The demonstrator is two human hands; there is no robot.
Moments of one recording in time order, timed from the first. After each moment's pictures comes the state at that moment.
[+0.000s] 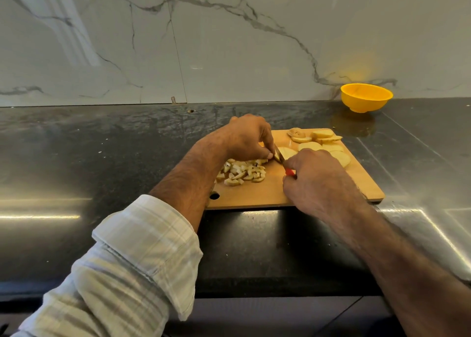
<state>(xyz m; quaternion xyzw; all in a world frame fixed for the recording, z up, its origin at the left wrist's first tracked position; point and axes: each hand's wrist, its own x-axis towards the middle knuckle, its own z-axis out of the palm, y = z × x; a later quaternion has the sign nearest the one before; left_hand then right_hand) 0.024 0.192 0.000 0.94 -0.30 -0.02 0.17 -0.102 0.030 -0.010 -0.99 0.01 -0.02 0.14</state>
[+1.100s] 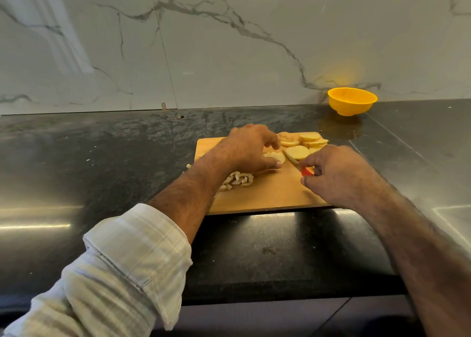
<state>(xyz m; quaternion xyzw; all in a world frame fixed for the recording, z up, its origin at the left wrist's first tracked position) 0.004 0.158 -0.004 0.95 -0.27 -0.01 0.13 -0.096 -0.034 0.006 -0.99 0.02 -0.01 0.14</state>
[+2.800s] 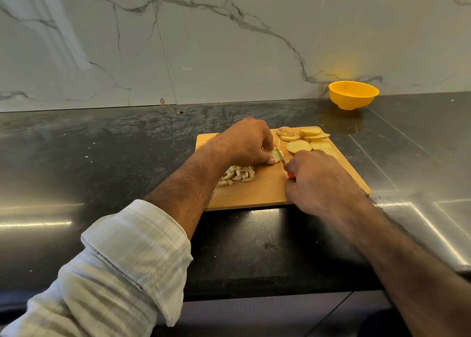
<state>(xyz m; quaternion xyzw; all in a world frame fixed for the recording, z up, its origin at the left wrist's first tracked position) 0.011 0.161 -0.004 0.95 -0.28 -0.02 0.16 -0.107 0.008 -0.007 -1.00 -0.01 -0.01 0.09</state>
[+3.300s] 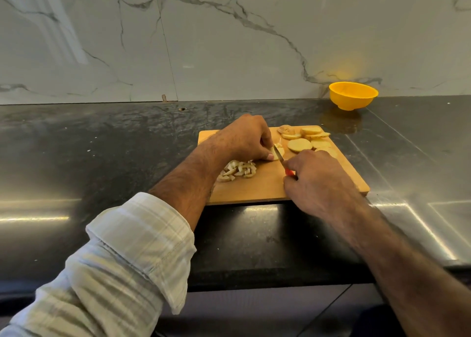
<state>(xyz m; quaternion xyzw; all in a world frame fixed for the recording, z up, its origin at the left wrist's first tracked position) 0.013 0.166 -0.006 0.94 -0.27 -0.03 0.20 -0.113 0.011 -0.013 -0.99 0.00 -0.03 0.13</state>
